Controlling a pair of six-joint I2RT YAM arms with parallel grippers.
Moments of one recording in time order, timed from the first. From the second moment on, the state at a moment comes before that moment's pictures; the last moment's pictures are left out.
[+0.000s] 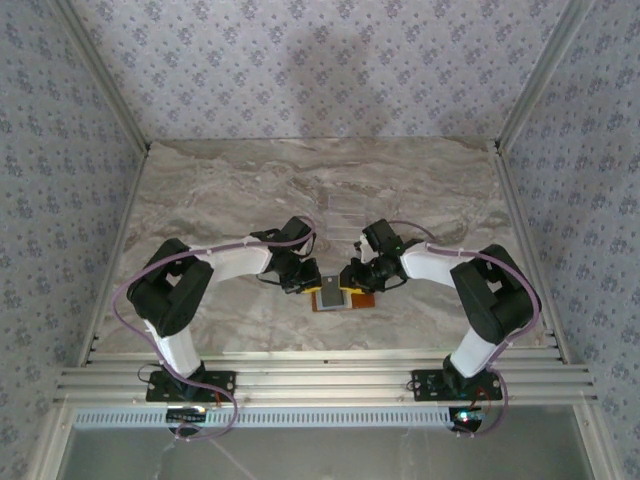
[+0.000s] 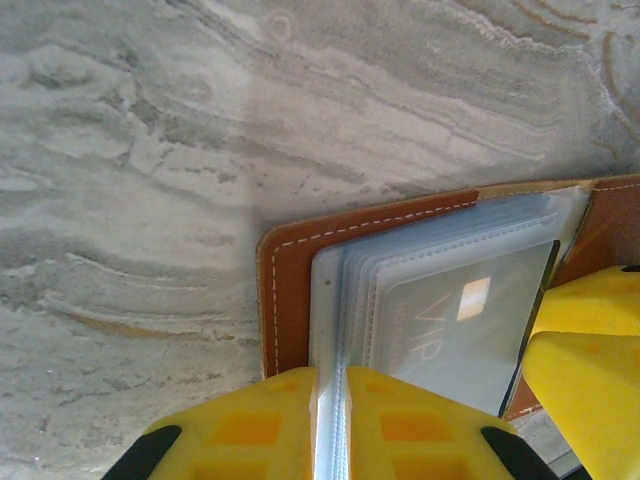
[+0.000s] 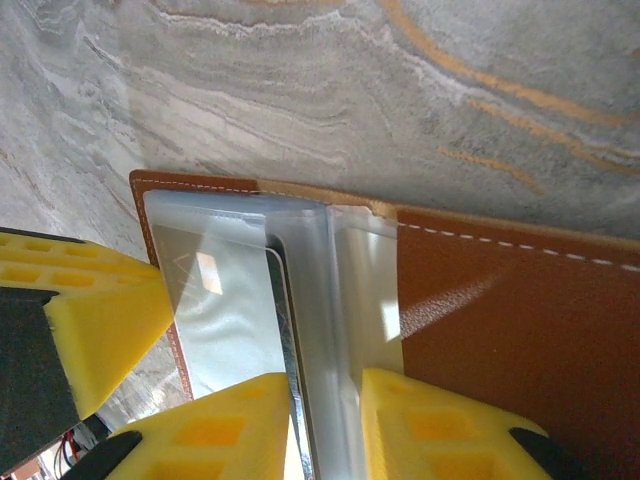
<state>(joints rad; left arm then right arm) -0.73 1.77 1.02 -0.45 0.36 -0.90 0.55 1.66 0.81 -0.29 -0.53 0.67</state>
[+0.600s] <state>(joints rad) -0.73 1.77 1.02 -0.45 0.36 -0.90 0.58 1.67 0.83 -0.33 -0.47 0.65</state>
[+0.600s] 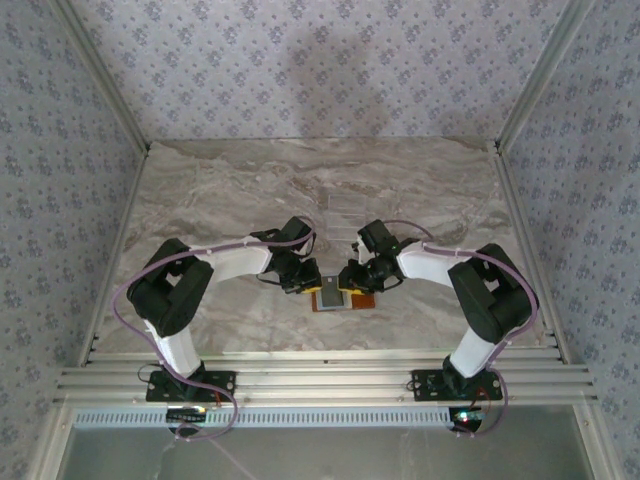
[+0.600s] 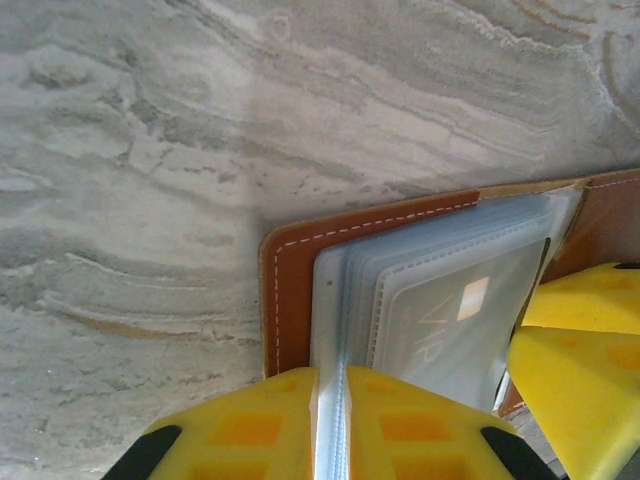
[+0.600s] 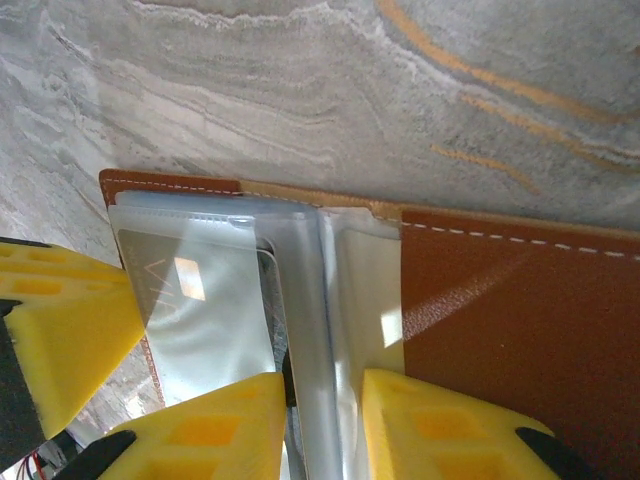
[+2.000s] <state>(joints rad) -0.78 1.73 1.07 -0.53 0.33 -0.89 0.58 1.59 0.83 -0.39 -0.41 0.67</state>
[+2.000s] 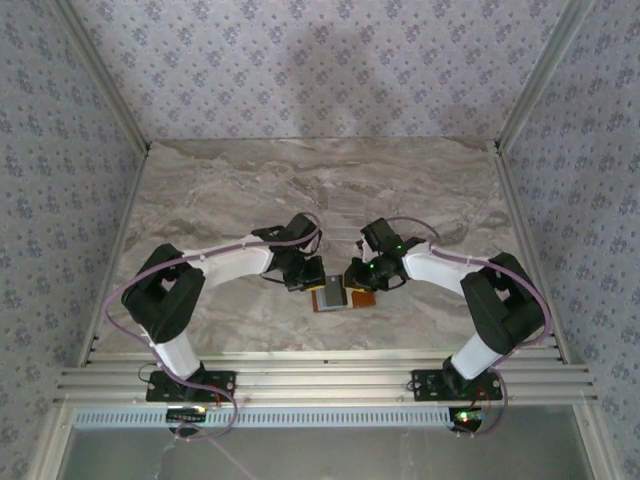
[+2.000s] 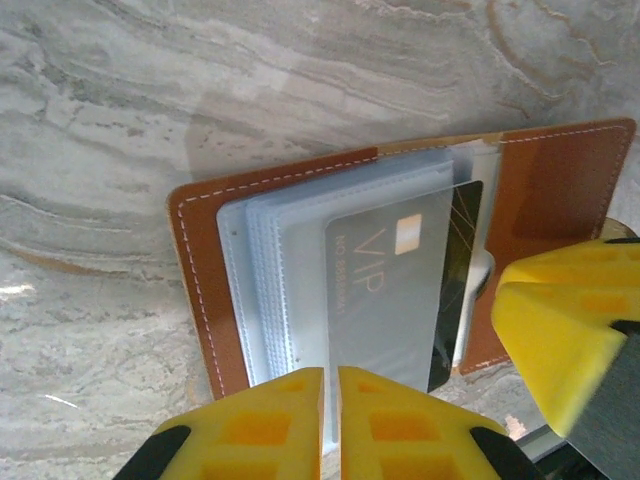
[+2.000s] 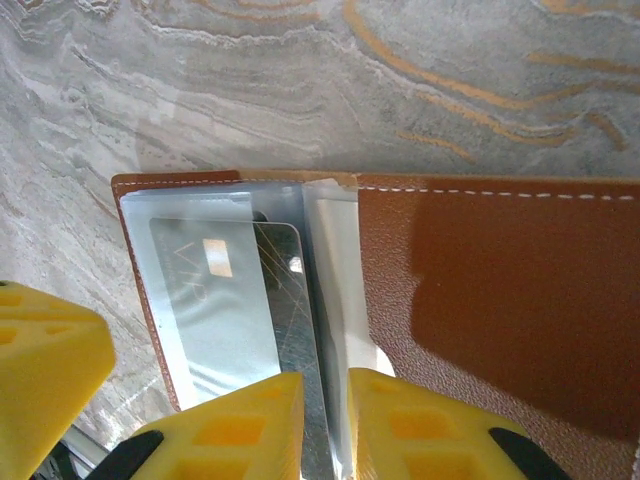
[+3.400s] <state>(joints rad) -0.78 1.80 1.08 -0.52 0.33 -0.87 0.50 1.67 0.69 -0.06 -0.68 0.75</state>
